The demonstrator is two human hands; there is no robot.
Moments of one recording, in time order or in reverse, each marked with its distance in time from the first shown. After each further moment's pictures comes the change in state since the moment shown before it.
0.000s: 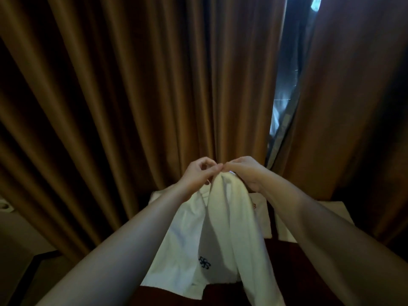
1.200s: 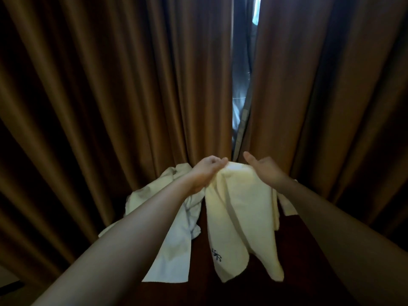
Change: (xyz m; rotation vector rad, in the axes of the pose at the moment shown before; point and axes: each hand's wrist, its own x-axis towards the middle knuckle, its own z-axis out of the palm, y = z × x) left_hand -0.051 0.042 0.072 0.019 -0.269 -0.171; right_hand -0.126 0.046 -0.066 -0.311 0.496 -0.038
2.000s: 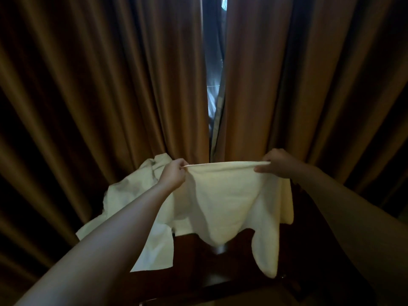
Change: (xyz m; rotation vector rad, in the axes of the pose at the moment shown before) left_hand 0.004 -0.063 0.003 0.513 0.317 0.167; right_hand -0.018 0.071 -0.074 -0.631 -0.095 -0.066
